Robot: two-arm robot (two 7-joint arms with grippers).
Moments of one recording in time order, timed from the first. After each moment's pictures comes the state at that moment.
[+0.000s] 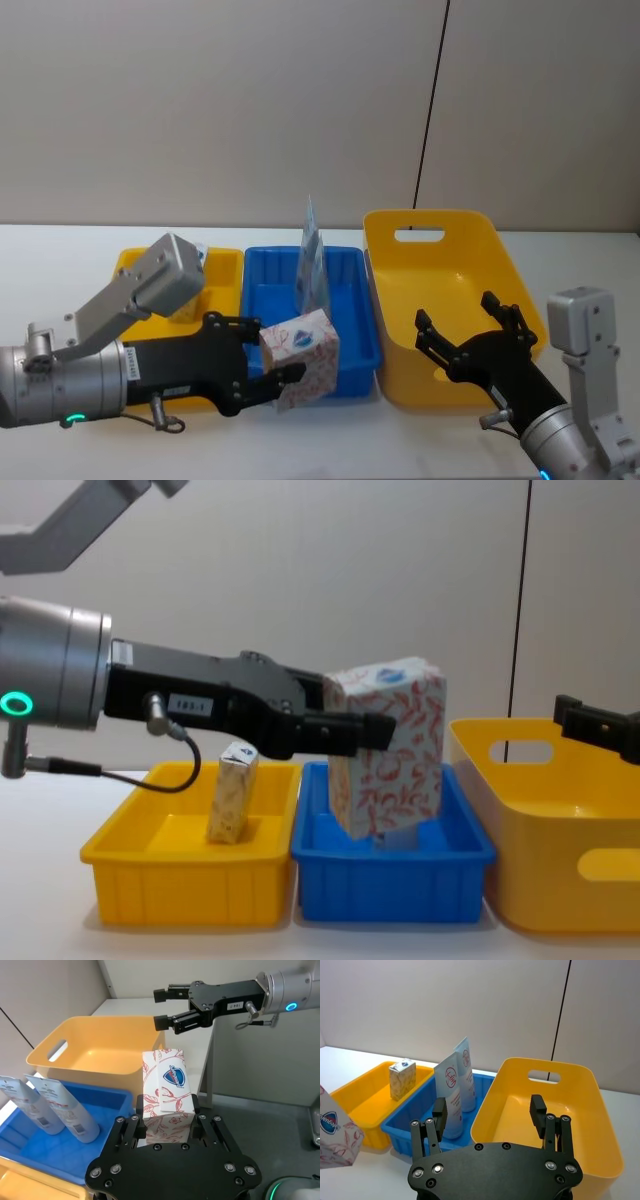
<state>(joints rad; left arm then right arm) -0.49 0.50 0.50 -1.60 -0.34 0.19 -0.88 -0.01 0.34 -0.23 -1.77 0.29 0.03 0.07</state>
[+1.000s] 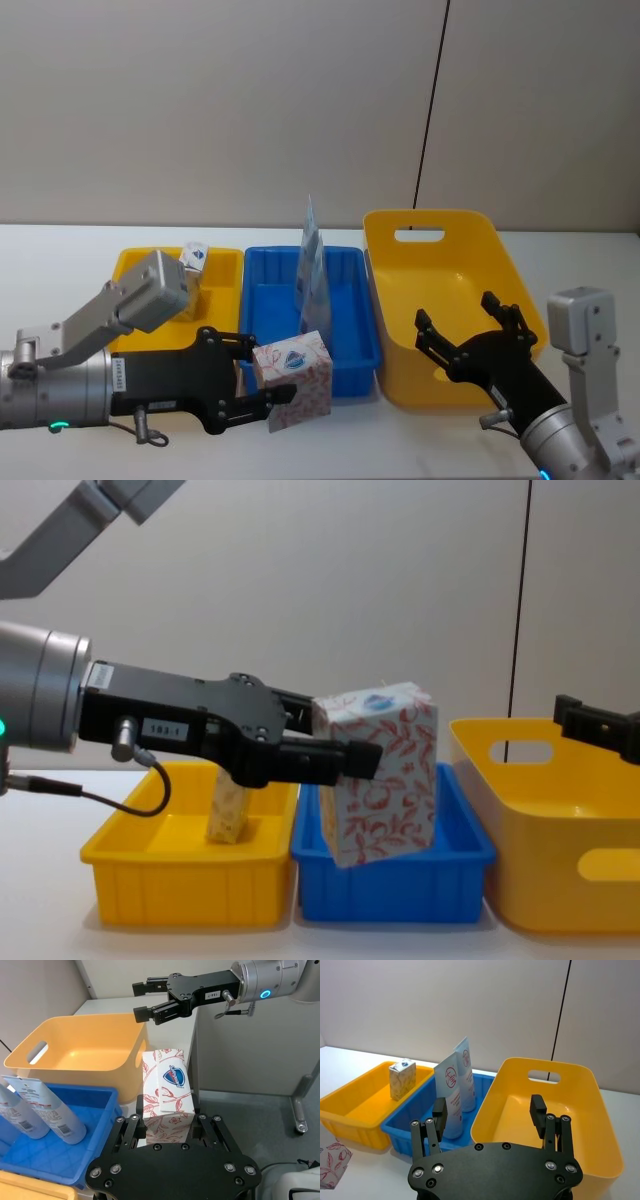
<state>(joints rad) -0.52 0.54 0.54 -1.54 -0.38 0.12 -0.97 -0.01 0.34 -0.23 -1.77 0.29 0.03 0.07</state>
